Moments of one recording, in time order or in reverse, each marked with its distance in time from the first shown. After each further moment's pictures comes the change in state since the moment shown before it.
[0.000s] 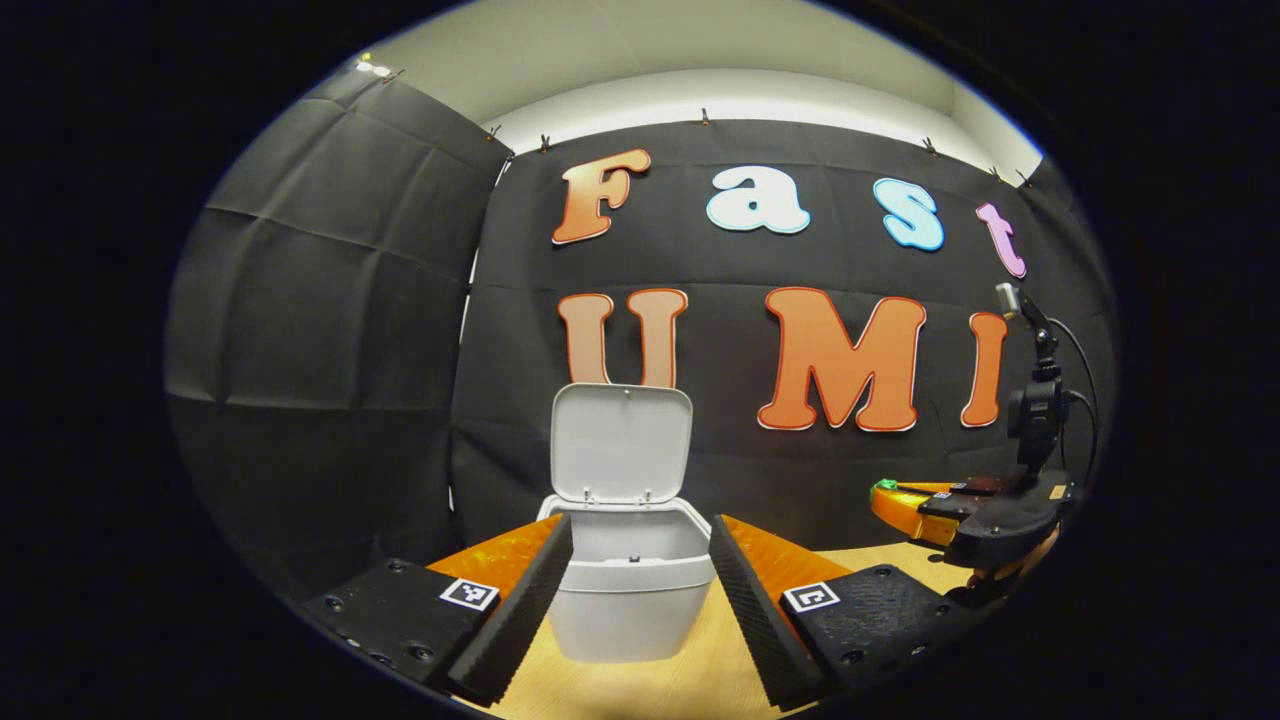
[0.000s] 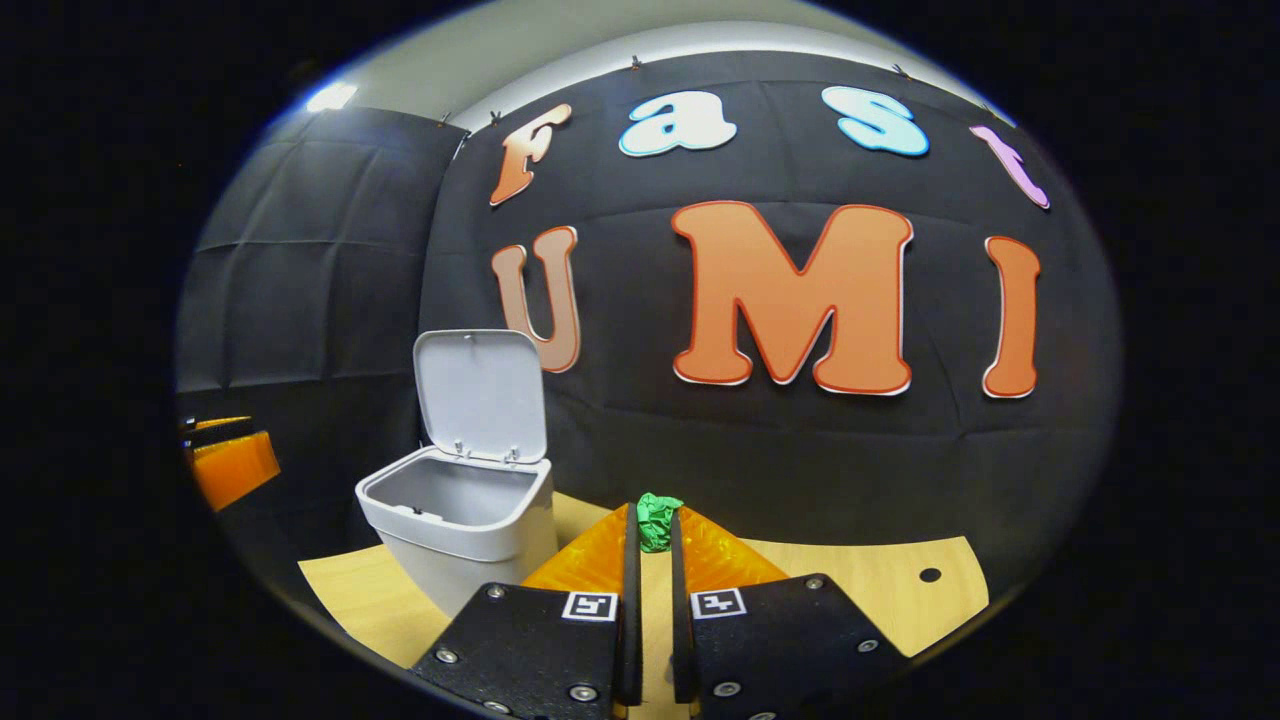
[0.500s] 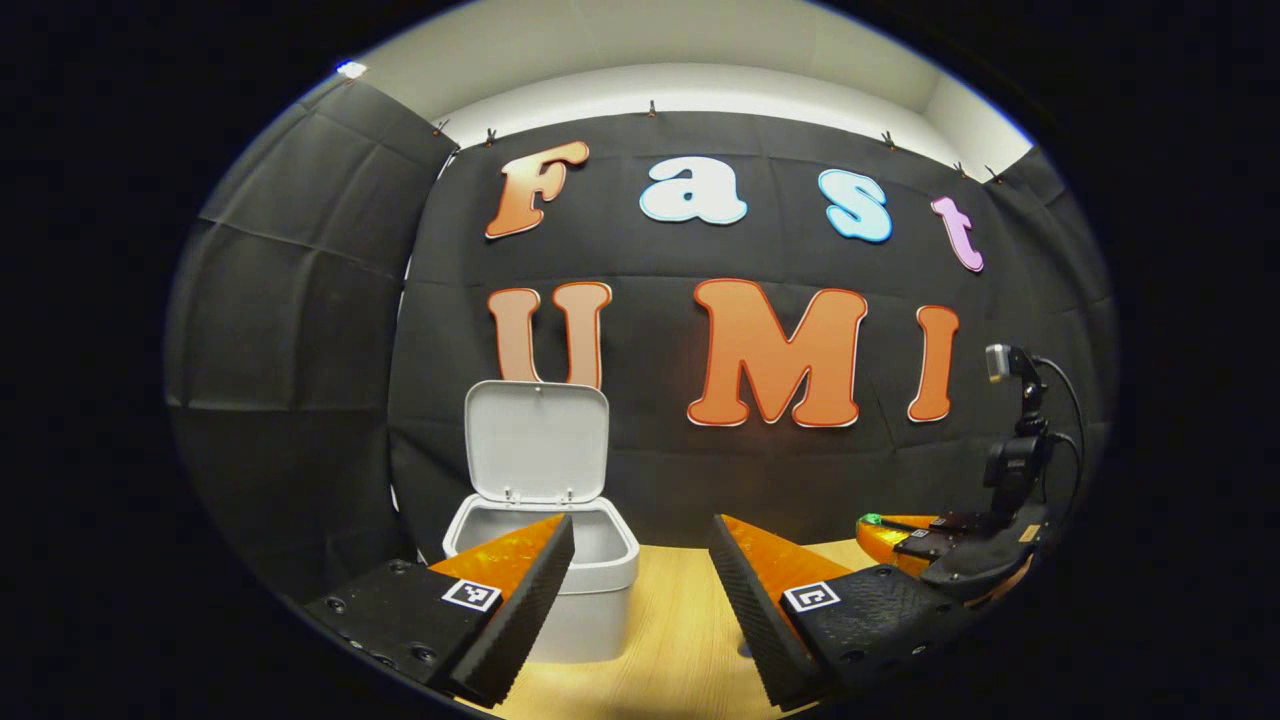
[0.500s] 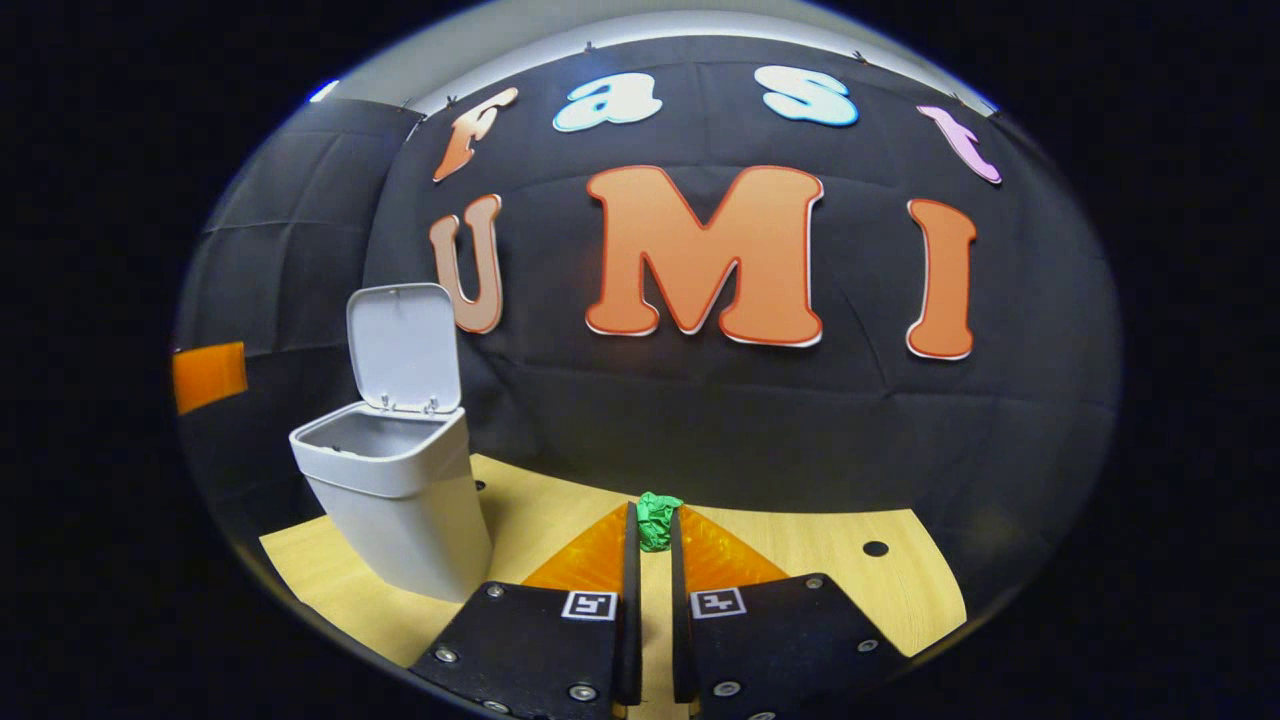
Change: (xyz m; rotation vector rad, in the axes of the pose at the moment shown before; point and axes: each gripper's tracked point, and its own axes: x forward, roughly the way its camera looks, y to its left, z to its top) left arm 0.013 -0.082 0.004 0.006 0.019 -0.153; right arm -0.031 -0.088 -0.048 0.010 0.056 -0.154
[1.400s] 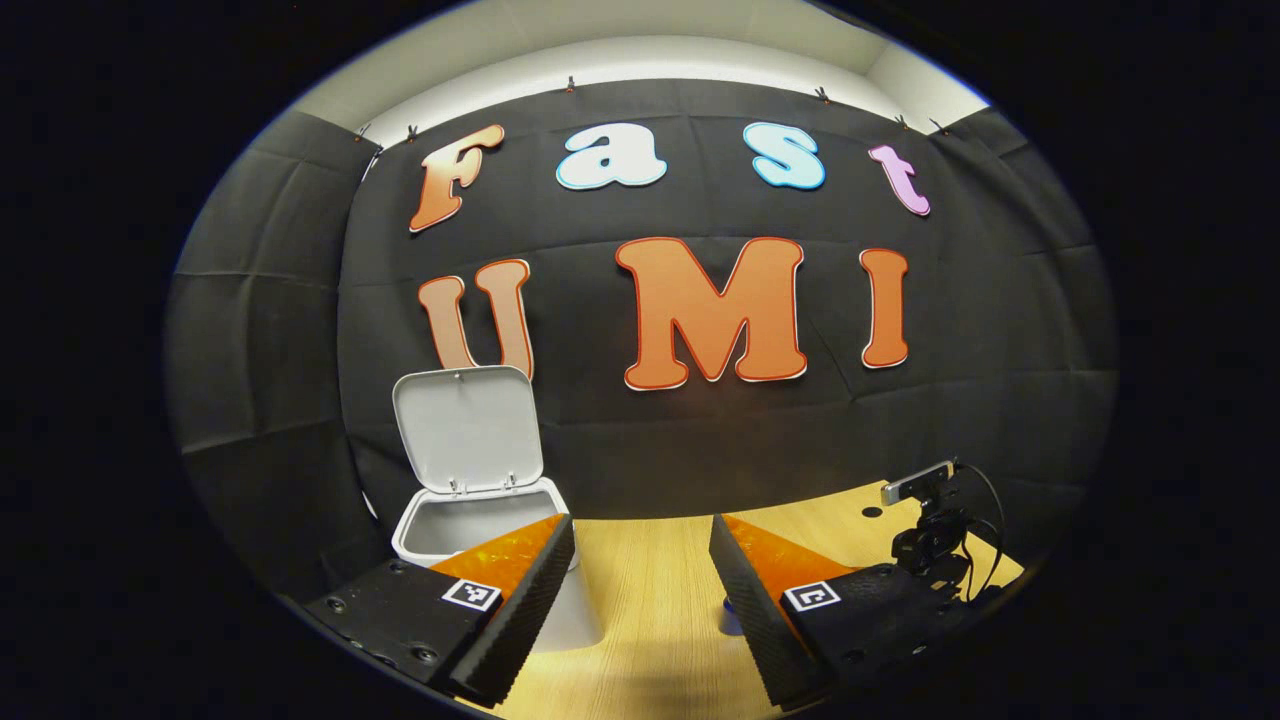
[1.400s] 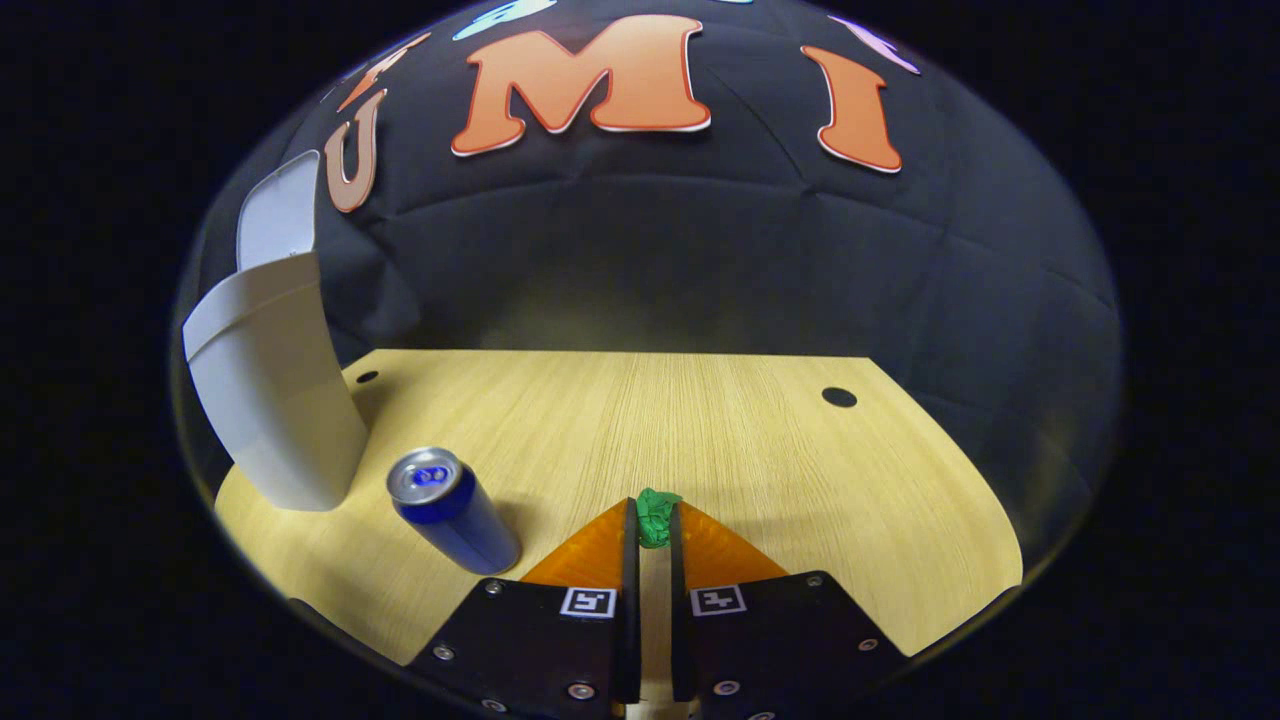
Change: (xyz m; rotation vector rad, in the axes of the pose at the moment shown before) left arm 0.007 -0.080 -0.018 0.120 0.110 -0.128; right arm 0.022 -0.103 -0.217 0.105 0.326 -0.216
